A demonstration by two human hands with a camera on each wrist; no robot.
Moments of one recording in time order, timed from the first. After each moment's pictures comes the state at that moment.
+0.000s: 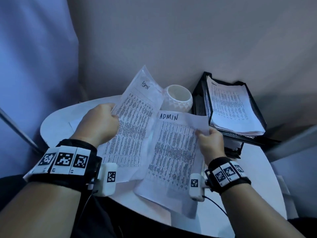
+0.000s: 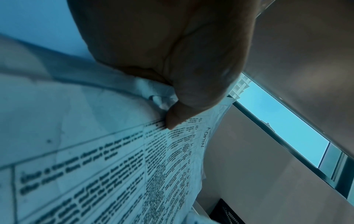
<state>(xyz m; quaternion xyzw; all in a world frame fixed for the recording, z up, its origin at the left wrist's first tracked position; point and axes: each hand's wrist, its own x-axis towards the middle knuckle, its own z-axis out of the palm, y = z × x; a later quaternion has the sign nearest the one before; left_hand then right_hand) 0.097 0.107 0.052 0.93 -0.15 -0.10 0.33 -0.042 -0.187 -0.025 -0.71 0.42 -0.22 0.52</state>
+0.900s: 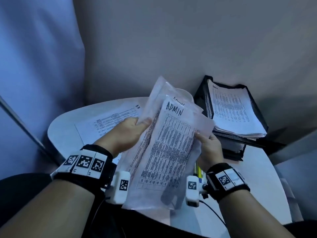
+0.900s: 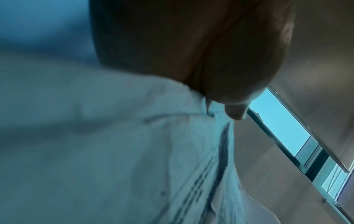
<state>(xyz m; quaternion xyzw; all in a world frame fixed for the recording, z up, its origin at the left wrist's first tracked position) 0.070 0.081 0.039 0.78 -0.20 -0.29 0.51 -0.047 -0.169 -0.032 -0.50 0.38 -0.26 0.74</state>
